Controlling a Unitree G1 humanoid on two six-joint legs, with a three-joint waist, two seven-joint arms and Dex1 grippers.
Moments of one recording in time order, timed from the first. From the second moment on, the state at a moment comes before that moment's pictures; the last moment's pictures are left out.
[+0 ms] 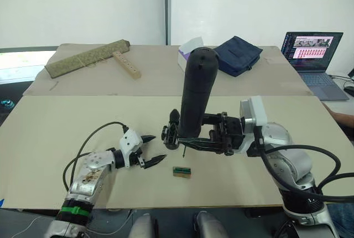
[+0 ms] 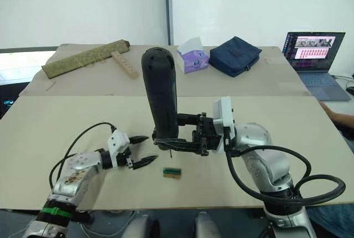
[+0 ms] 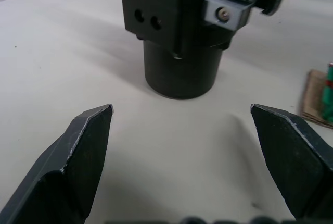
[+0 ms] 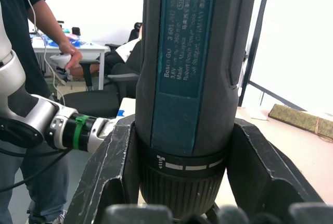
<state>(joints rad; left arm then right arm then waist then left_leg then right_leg) -0.24 0.47 -0.09 0.16 -0.24 0.06 -0.96 -0.40 -0.46 0.09 -0.40 0.69 0.31 1.07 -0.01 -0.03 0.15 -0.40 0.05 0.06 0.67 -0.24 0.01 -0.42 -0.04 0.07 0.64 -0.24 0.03</state>
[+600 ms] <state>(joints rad) -0.34 0.37 -0.15 0.28 -0.17 -0.02 -0.96 -0.38 -0.49 0.09 -0.42 0.69 0.31 1.02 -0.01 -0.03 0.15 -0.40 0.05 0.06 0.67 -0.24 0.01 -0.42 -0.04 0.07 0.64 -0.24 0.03</state>
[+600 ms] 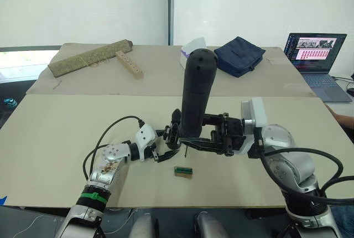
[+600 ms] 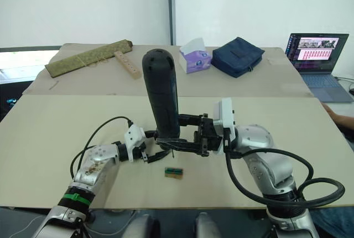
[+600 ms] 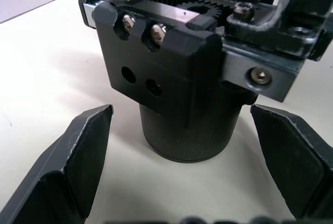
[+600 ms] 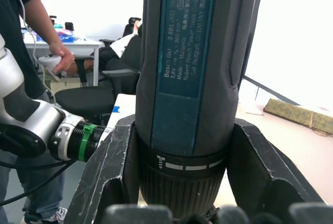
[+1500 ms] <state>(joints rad) -0.50 0.37 -0.18 0.50 -0.16 -0.13 -1.12 -0.36 -0.52 0.09 -0.47 0.69 0.34 0.99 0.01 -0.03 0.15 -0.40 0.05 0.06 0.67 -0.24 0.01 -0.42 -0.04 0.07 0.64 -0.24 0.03</state>
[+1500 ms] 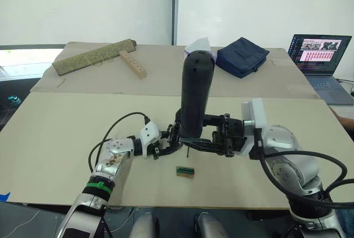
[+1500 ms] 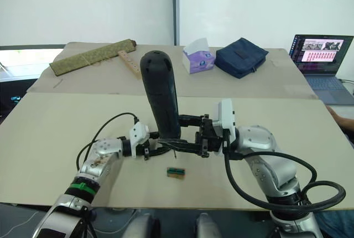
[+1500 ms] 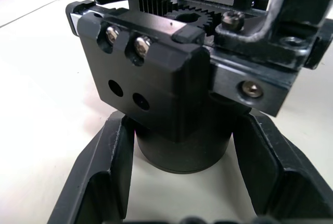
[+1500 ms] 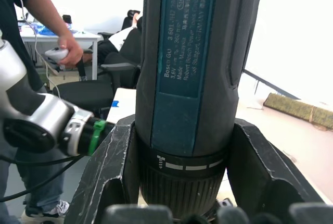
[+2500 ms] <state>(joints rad) -0.33 0.40 -0.11 0.29 -0.19 -0.06 -1.09 -0.34 -0.54 0.07 -0.48 0.69 0.35 1.00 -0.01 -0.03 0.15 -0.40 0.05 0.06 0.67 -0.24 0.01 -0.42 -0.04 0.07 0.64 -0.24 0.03</state>
